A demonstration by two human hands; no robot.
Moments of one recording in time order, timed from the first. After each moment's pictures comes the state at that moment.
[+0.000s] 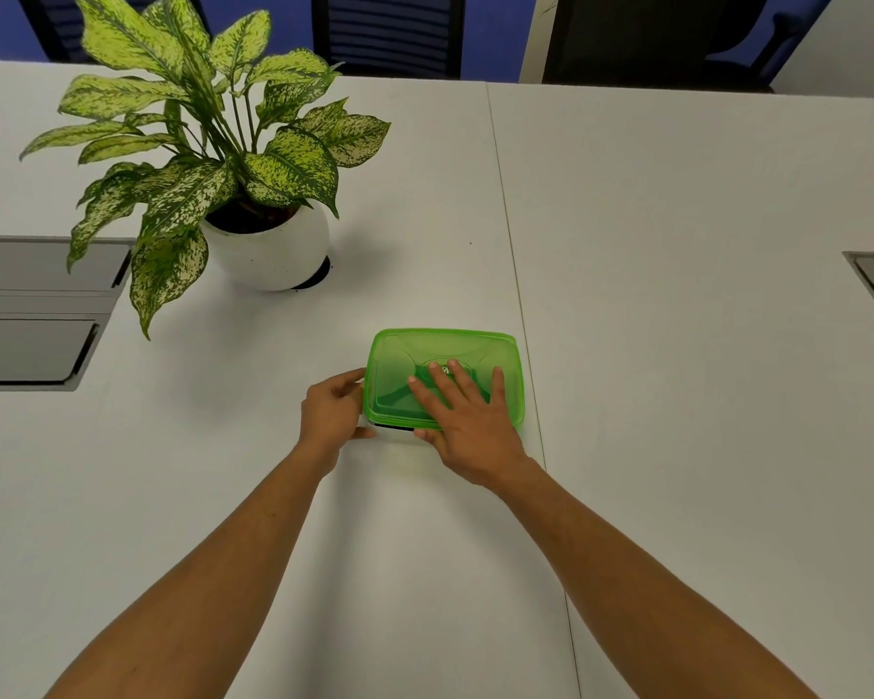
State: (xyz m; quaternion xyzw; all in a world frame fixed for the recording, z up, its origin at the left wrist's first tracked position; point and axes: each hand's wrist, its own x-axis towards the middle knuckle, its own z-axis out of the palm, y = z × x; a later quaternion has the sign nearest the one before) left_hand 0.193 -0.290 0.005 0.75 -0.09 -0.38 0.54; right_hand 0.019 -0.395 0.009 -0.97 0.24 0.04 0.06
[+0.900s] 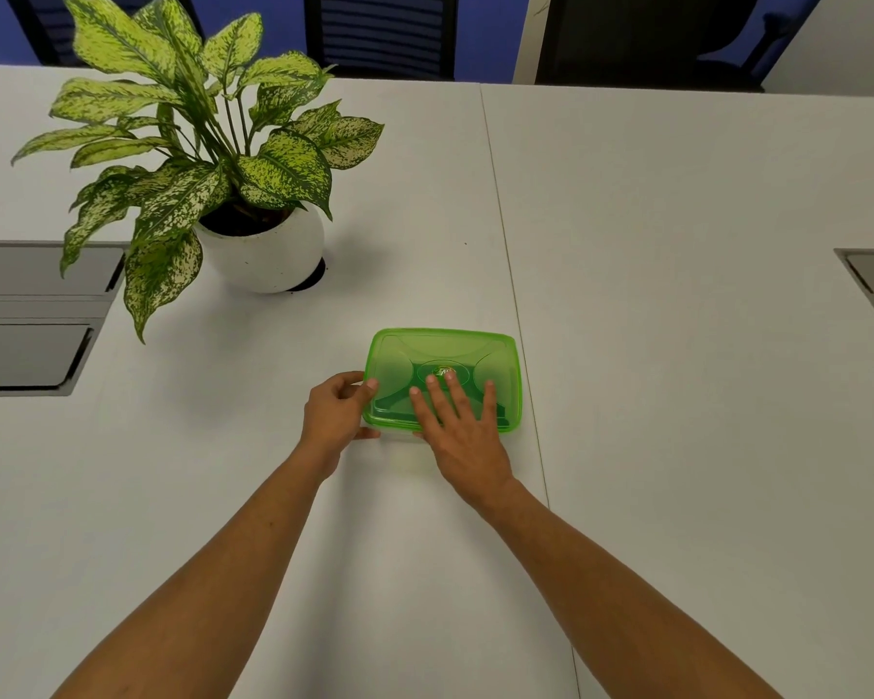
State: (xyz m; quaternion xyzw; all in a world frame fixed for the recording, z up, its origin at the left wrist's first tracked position) left_hand 0.188 -0.294 0.003 0.73 -0.11 -0.39 0.55; right_hand 0.016 -0.373 -0.002 -0.97 0.26 -0.02 -0.04
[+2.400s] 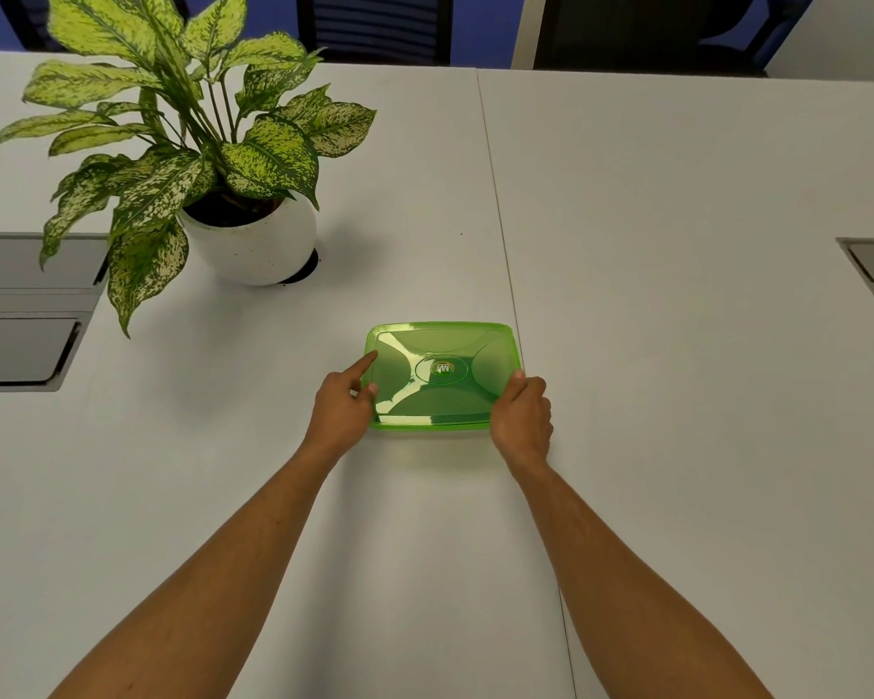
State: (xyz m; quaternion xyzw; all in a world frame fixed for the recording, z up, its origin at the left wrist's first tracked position) left_hand 0.180 -0.304 0.003 0.82 -0.28 -0.29 0.40; right_hand -0.003 -0.416 0.002 -0.61 0.69 -0.15 0.36
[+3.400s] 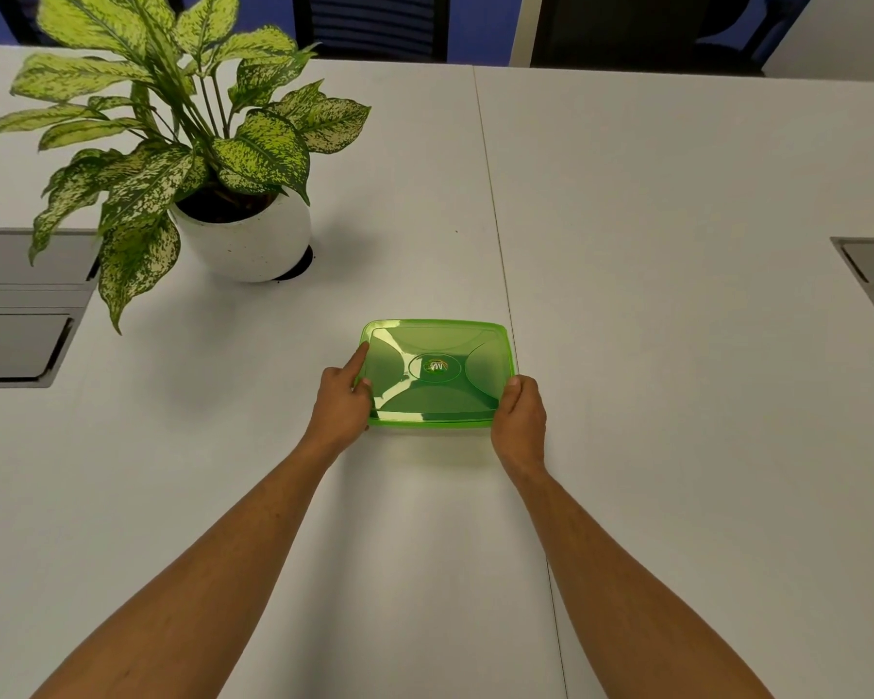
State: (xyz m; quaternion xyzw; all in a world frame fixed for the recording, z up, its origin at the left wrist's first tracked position) left_hand 0.173 -0.311 0.004 0.82 -0.26 -0.33 0.39; right_hand -0.017 -0.413 -0.002 -0.66 0.59 -0.27 0.38
